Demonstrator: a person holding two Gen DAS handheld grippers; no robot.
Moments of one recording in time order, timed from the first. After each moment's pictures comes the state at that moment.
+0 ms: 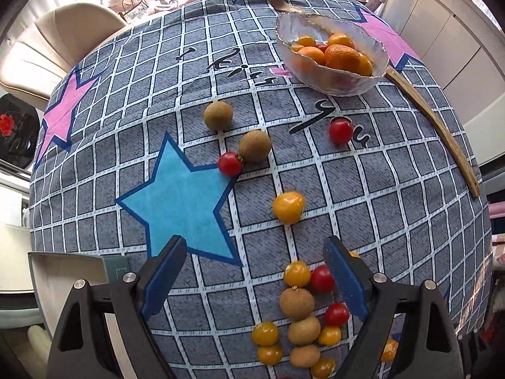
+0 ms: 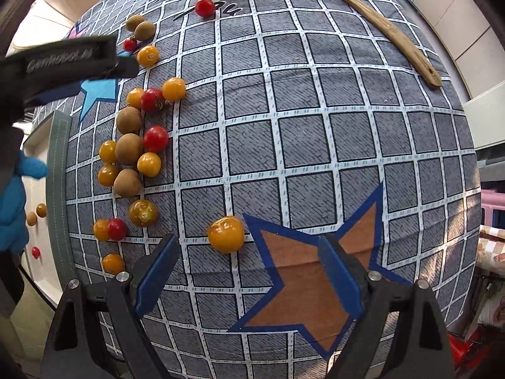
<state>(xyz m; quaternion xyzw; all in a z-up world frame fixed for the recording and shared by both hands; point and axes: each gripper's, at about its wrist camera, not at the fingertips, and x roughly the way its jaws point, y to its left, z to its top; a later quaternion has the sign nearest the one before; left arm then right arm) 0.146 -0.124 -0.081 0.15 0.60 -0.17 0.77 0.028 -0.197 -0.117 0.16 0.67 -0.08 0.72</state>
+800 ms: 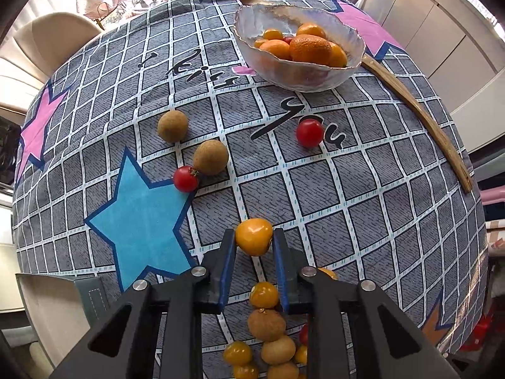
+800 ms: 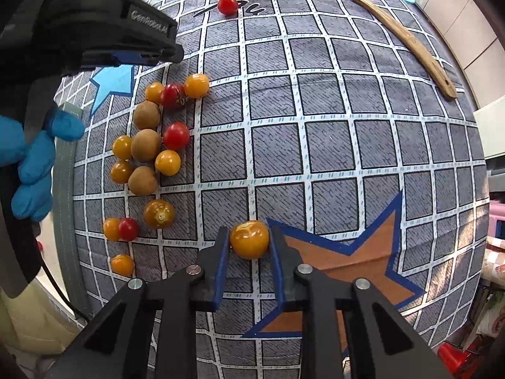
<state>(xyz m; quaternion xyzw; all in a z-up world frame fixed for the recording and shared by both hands) 0.135 -0.155 -0.086 0.15 0.60 -0.21 0.75 0.033 -0.180 -0.111 0.17 0.66 -0.06 0.73</state>
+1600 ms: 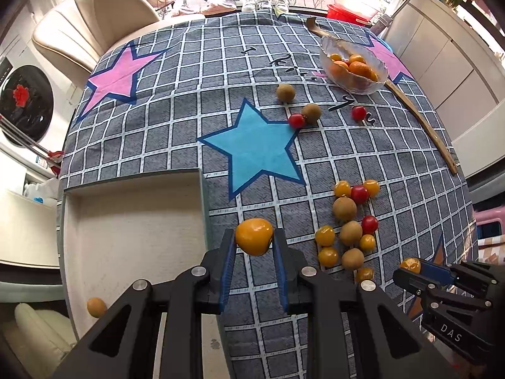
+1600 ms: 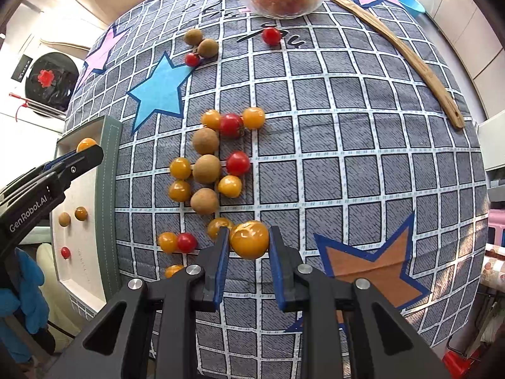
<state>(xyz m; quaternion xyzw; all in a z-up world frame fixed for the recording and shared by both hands) 0.088 0.000 -0.033 0.10 0.58 -0.17 0.79 0.050 -0.149 -0.086 0.17 0.65 -0.03 0.74</state>
